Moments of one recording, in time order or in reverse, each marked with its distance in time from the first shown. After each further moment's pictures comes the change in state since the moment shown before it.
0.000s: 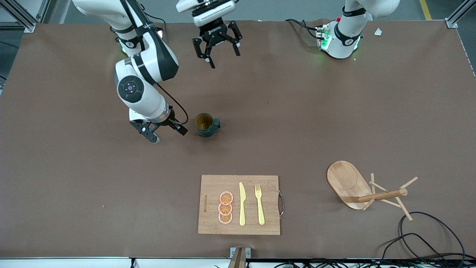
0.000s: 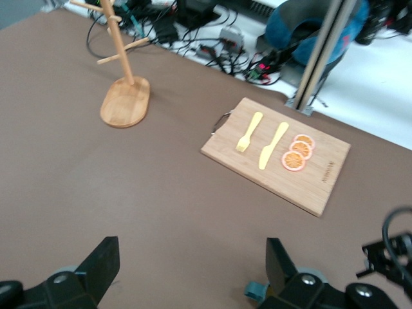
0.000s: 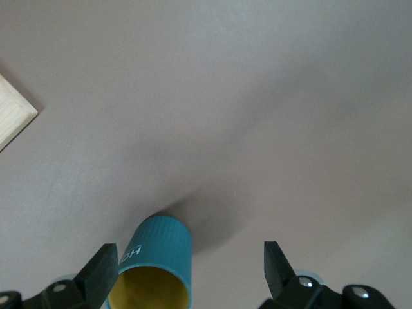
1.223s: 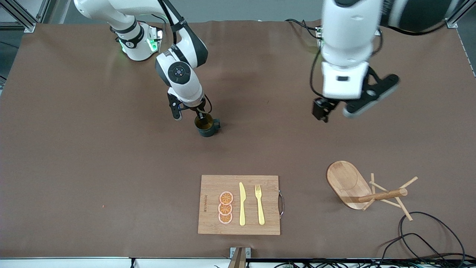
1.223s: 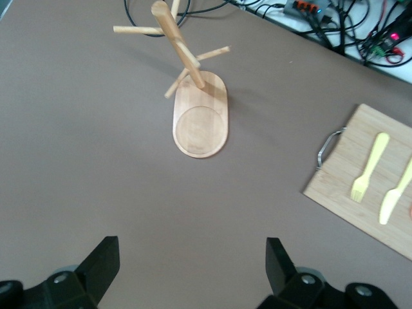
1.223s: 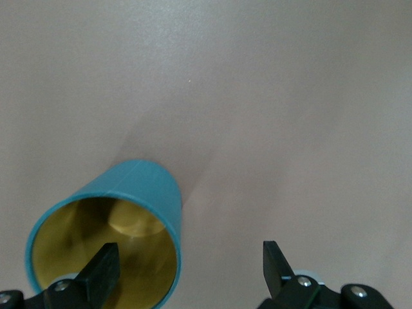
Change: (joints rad) left arm 0.747 -0.154 0.000 0.001 -0.438 0.020 0.819; right arm 0.223 0.057 -0.009 -0.158 0.001 0.239 0.687
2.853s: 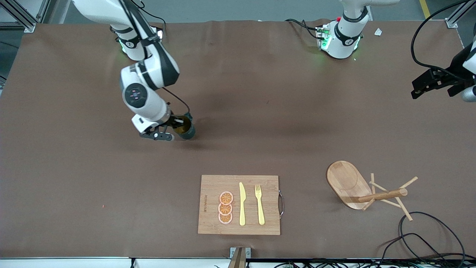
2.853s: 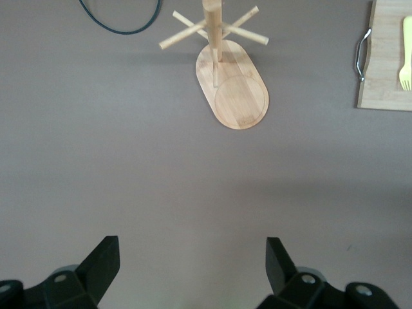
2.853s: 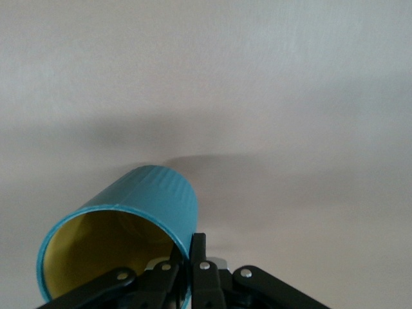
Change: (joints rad) left arm 0.171 -0.275 0.307 -0.232 -0.320 0.000 0.943; right arm -0.272 -0.057 -0.022 0.044 -0.001 -0.176 -1.537
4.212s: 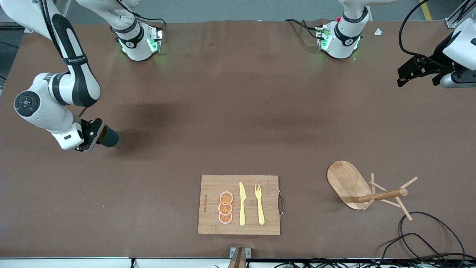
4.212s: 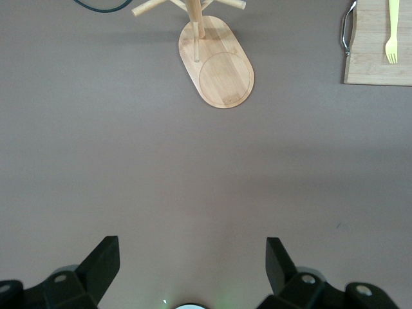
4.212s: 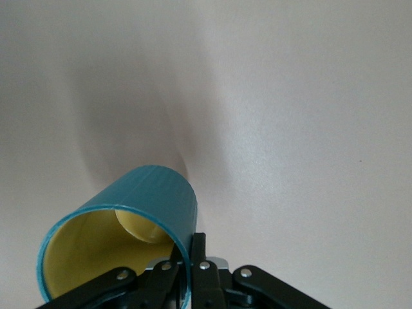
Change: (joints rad) left arm 0.106 -0.080 -0.134 -0.097 -0.031 -0.004 -0.013; right arm -0.508 0.003 -0.004 -0.062 -0.196 0.205 -1.700
